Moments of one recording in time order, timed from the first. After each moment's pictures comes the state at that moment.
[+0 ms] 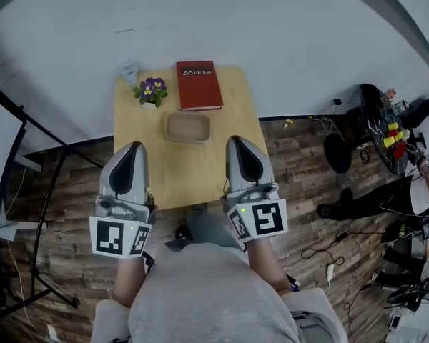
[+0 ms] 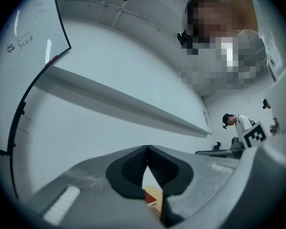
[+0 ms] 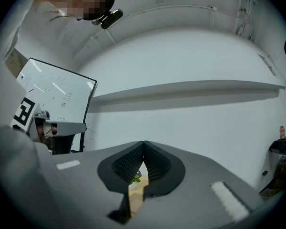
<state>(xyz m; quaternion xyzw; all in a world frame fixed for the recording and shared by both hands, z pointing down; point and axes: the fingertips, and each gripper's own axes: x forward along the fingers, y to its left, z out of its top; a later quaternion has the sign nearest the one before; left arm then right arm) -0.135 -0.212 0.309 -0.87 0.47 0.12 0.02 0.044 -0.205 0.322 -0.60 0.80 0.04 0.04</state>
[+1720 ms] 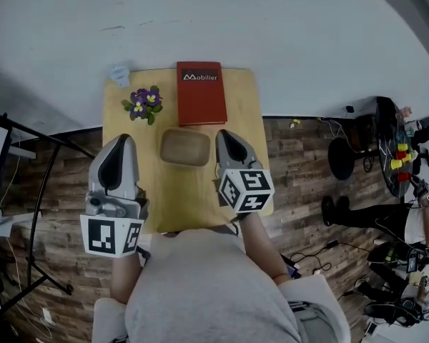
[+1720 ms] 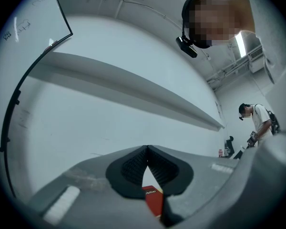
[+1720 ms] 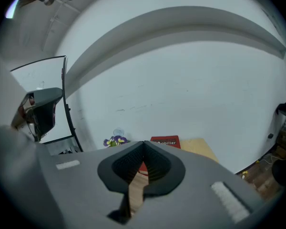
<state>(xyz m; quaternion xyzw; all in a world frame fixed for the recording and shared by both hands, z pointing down) -0.120 -0.354 0.335 -0.85 0.52 0.09 0.00 0.079 -0.388 0.472 -0.58 0.79 -0.18 -0.07</state>
